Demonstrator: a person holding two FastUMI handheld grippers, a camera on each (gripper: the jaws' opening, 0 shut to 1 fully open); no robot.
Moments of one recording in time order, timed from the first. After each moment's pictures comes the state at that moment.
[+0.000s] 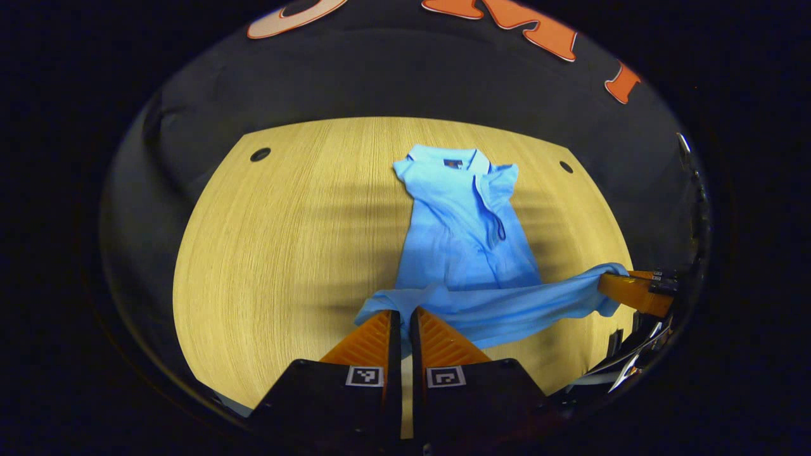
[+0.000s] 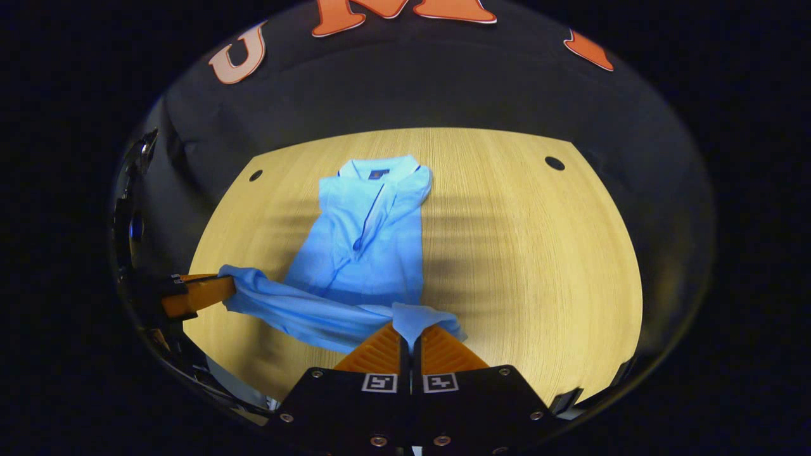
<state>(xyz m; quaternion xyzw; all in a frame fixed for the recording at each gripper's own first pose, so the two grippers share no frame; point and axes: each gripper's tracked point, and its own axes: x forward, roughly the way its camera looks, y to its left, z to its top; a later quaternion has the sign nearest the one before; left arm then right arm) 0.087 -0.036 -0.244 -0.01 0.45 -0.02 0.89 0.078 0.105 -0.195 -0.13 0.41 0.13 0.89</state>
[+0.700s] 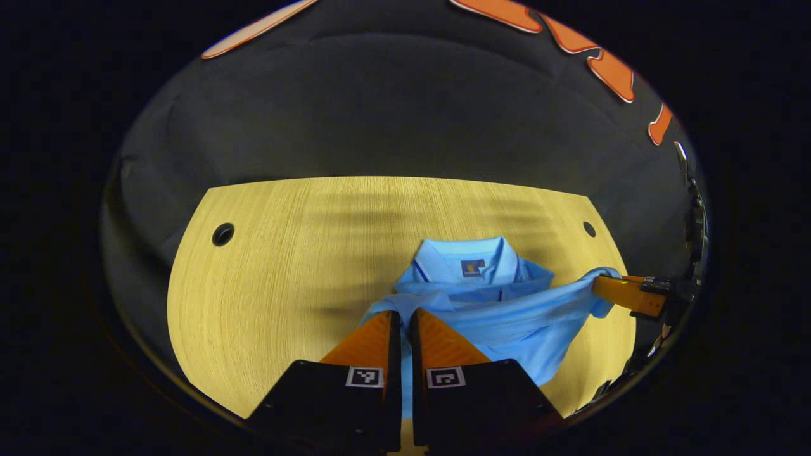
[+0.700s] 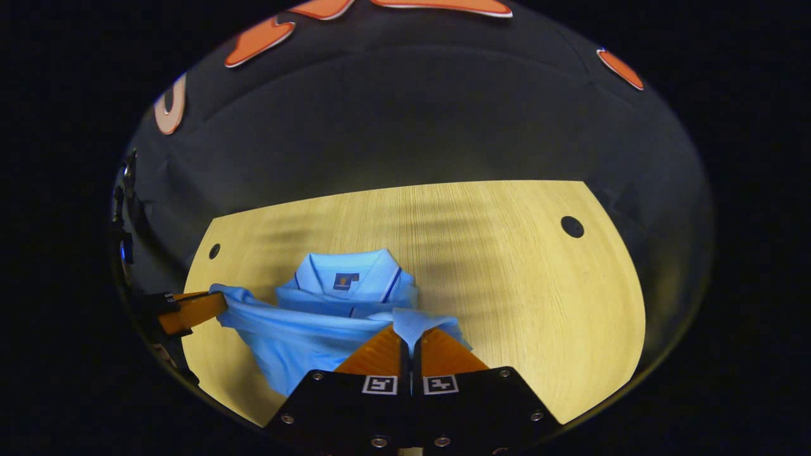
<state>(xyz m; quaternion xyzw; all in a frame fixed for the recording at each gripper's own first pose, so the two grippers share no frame) 0.305 -0.017 -0.238 -0.01 0.42 -0.03 0.91 0.281 0.149 -0.195 -0.09 0.38 0.09 0.92</state>
